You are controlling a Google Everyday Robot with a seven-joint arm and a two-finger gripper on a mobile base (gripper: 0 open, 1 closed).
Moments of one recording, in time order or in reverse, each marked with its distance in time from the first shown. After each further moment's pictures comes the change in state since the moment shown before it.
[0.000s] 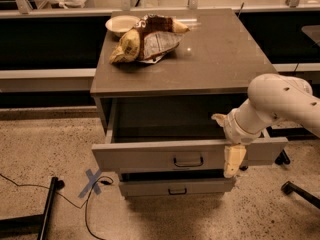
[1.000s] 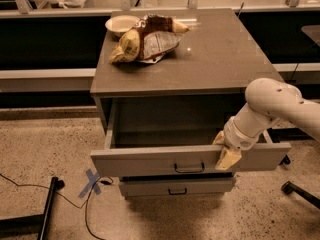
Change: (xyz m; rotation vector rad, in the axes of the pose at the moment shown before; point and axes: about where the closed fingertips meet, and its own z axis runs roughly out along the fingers) arm 0.019 0.018 0.034 -0.176 -0.048 0.087
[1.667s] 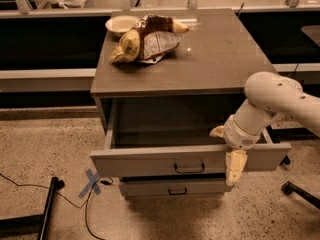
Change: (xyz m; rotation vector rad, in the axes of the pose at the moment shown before) arm -0.014 0.020 -0.014 -0.072 0.008 -0.038
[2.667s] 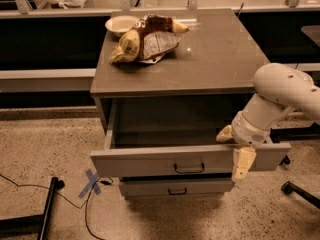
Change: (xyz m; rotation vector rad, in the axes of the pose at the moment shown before) arm 0.010 0.013 -0.024 -0.059 -0.003 0.026
